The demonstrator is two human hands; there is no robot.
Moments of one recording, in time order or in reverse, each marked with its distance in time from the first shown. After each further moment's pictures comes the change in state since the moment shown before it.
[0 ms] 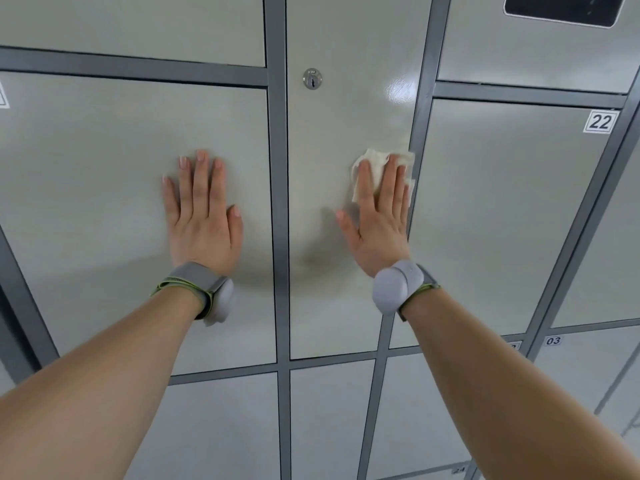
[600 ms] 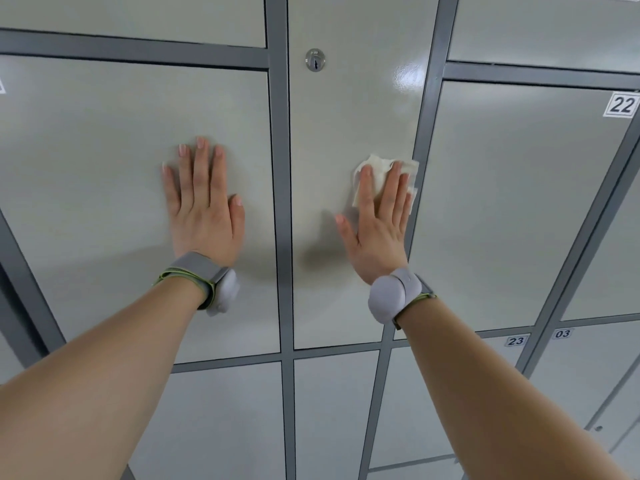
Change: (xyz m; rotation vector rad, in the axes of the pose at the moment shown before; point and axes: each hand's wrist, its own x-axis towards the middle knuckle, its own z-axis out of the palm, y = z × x) left_hand -0.001 0.001 -0.001 0.014 -0.007 0.002; right_hand -0.019 -0.004 0.015 0.057 0.012 0.050
